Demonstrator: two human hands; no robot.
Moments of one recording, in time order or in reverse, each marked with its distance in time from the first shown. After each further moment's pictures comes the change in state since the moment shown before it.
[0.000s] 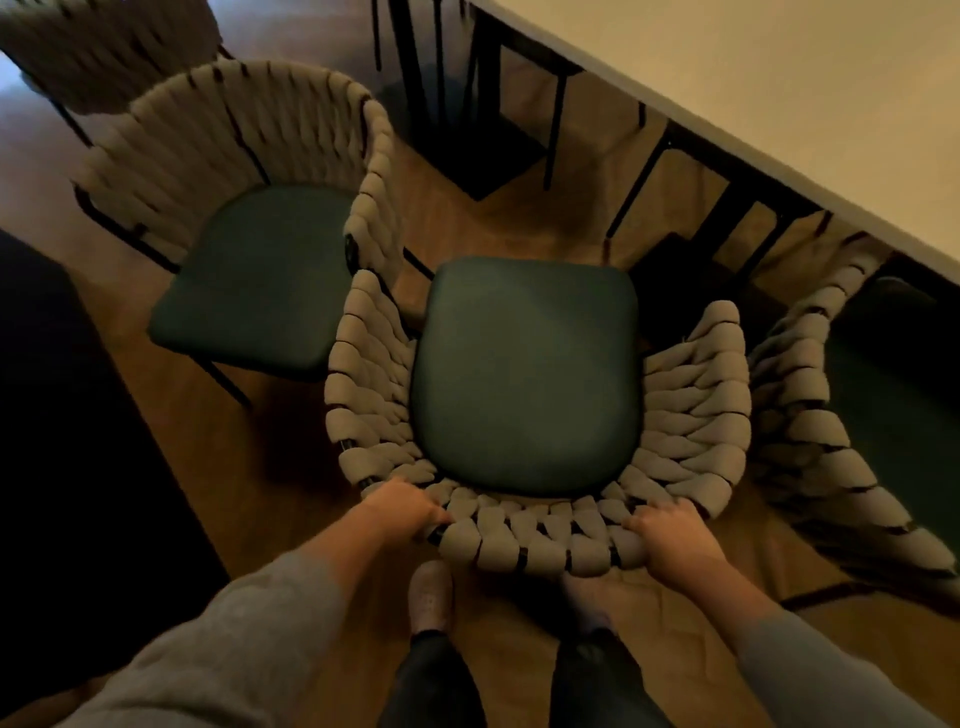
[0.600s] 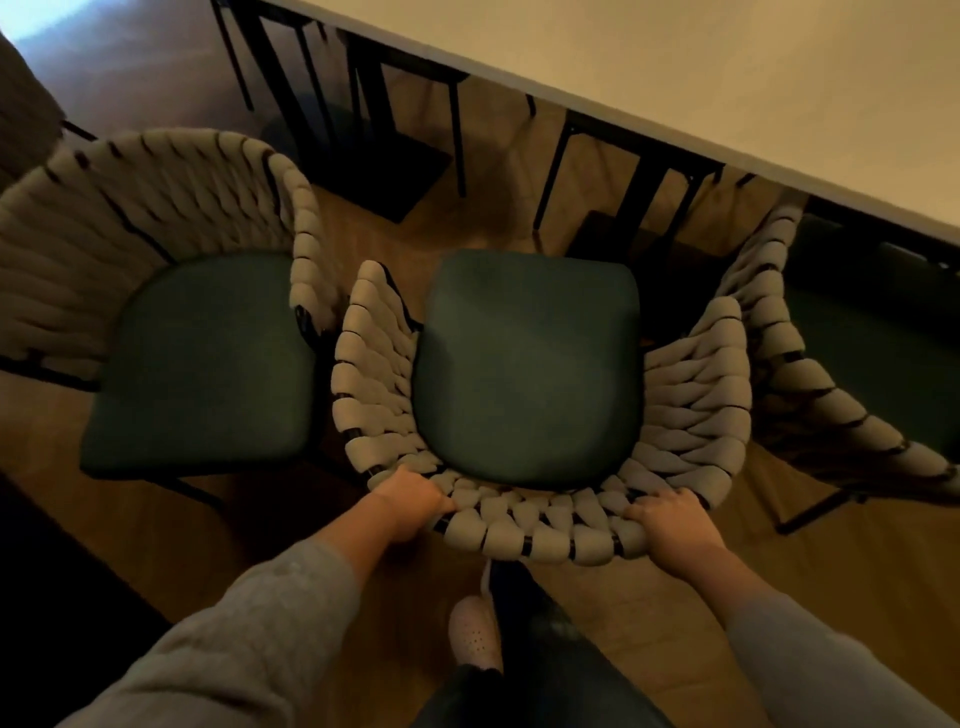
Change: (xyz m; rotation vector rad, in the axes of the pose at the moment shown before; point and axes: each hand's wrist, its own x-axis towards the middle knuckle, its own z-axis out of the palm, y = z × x) left_hand 0.025 -0.111 -0.038 0.249 -0.004 0.188; right_hand 0.021 -0.073 -0.027 0.226 -0.018 0.295
